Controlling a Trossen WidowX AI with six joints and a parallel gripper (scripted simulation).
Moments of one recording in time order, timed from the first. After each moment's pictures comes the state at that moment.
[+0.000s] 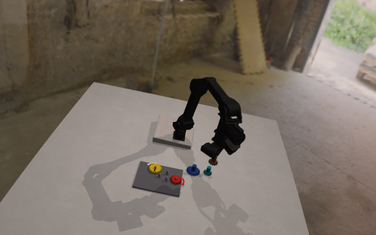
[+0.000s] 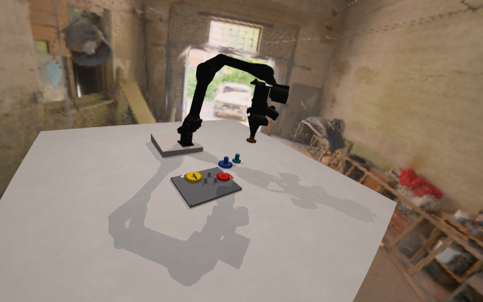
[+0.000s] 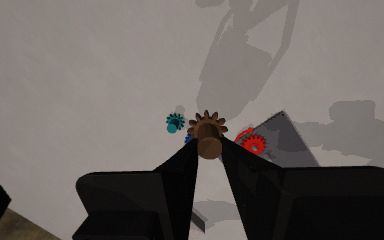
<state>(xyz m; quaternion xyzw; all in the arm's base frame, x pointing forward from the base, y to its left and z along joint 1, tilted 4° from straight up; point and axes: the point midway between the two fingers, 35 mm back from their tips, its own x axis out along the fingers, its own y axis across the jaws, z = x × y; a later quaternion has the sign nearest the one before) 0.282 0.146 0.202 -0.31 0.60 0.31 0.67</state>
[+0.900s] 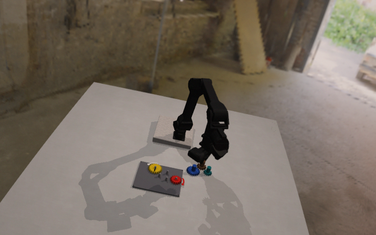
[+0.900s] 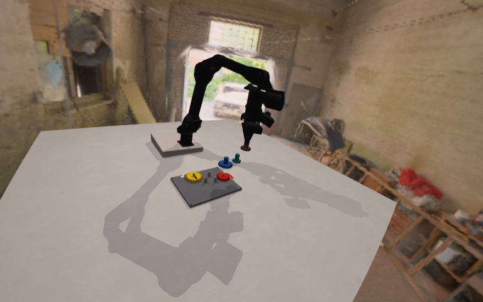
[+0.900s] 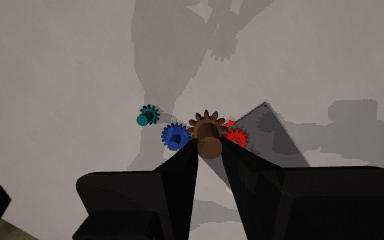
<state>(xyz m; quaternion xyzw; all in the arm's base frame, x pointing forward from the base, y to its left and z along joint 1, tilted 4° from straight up) 0.303 0.099 0.182 -0.31 0.60 0.31 0.67</state>
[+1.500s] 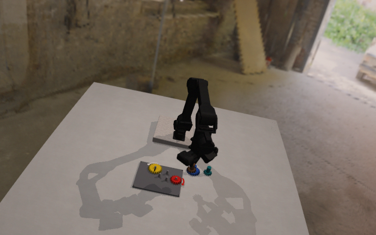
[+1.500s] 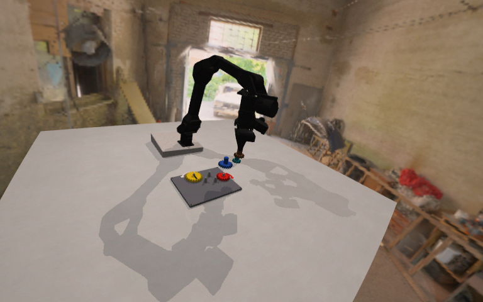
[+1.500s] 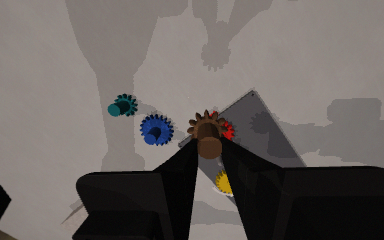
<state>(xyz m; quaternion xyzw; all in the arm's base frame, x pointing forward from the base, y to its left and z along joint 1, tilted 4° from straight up) 0.315 0.059 0.163 -0.31 0.60 0.31 0.67</state>
